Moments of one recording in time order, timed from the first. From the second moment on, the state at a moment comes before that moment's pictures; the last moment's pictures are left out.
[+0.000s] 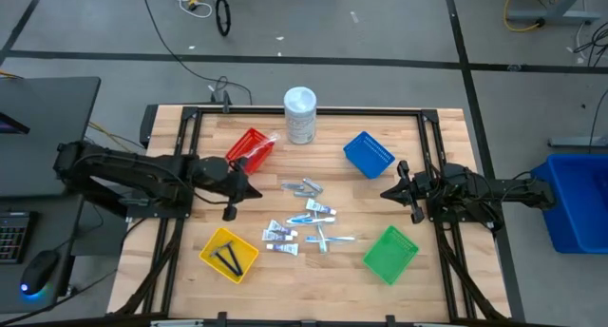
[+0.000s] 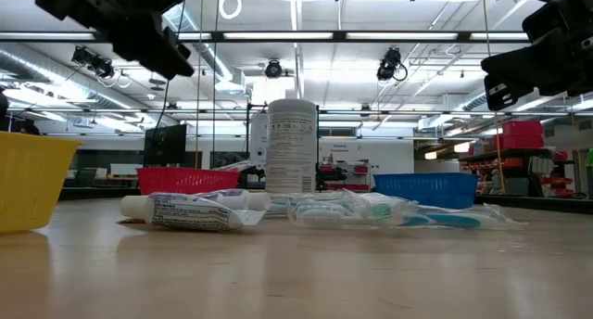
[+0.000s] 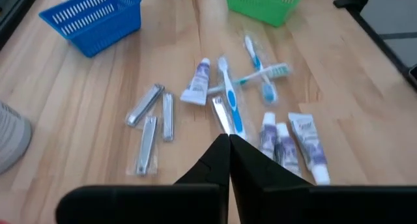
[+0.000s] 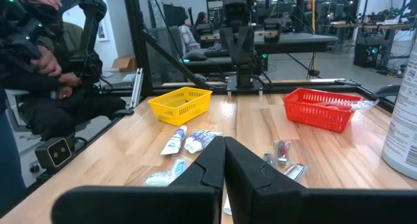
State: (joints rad) left arm -0.06 0.92 0.57 -0.21 0.01 0.04; right arm -0.02 0.07 0.01 0.04 -0.19 0.06
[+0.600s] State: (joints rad) left arm -0.06 0.59 0.29 -0.14 -0.06 0.03; right arm -0.02 0.07 0.01 0.04 -0.18 0.06
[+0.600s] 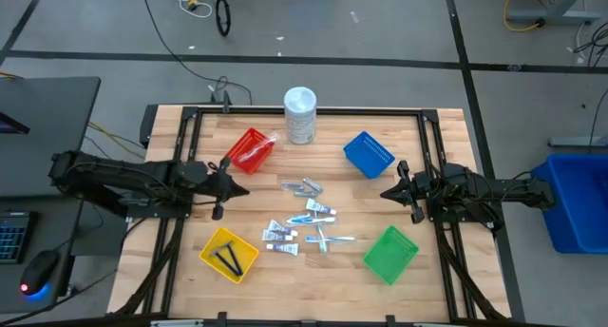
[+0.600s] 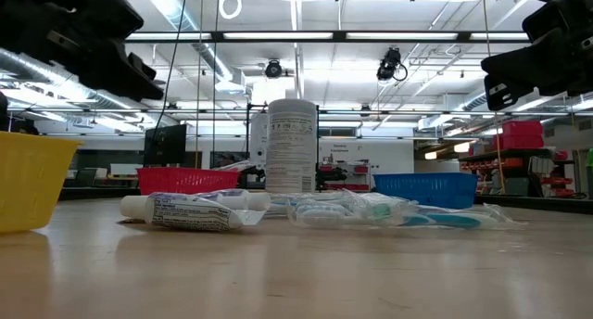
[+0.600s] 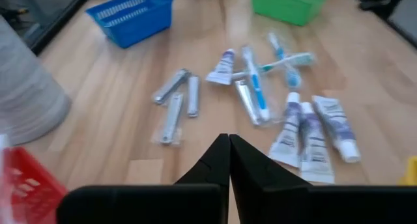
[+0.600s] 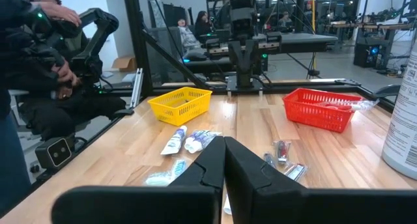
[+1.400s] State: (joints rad) left arm -0.06 0.45 0.19 -0.13 0.03 -0.05; right arm -0.02 0.07 0.01 0.04 -0.19 0.06
